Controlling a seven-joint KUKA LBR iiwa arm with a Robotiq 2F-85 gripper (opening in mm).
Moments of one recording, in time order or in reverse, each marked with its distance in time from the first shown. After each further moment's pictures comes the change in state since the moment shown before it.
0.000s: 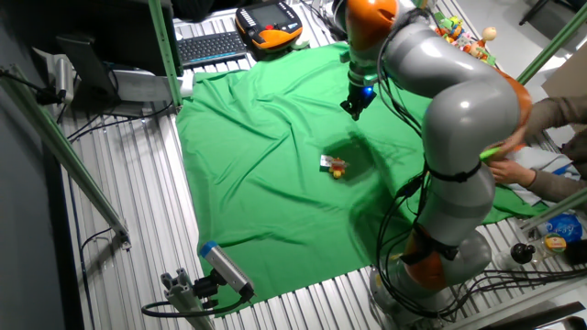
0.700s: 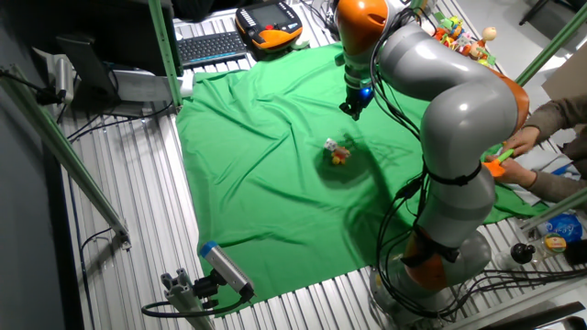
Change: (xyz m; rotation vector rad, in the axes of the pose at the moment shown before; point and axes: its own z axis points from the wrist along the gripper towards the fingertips) arm 0.000 0.000 0.000 0.033 -0.065 -0.050
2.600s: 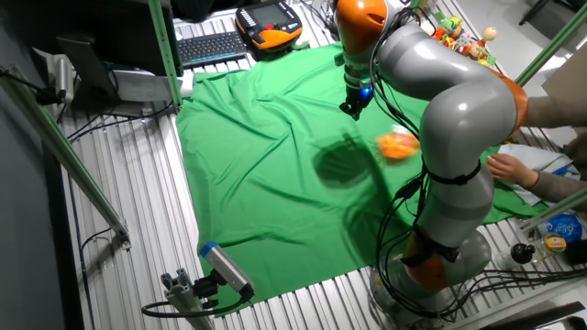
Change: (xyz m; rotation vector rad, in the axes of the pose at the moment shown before) arm 0.000 0.000 0.000 0.029 0.033 -0.006
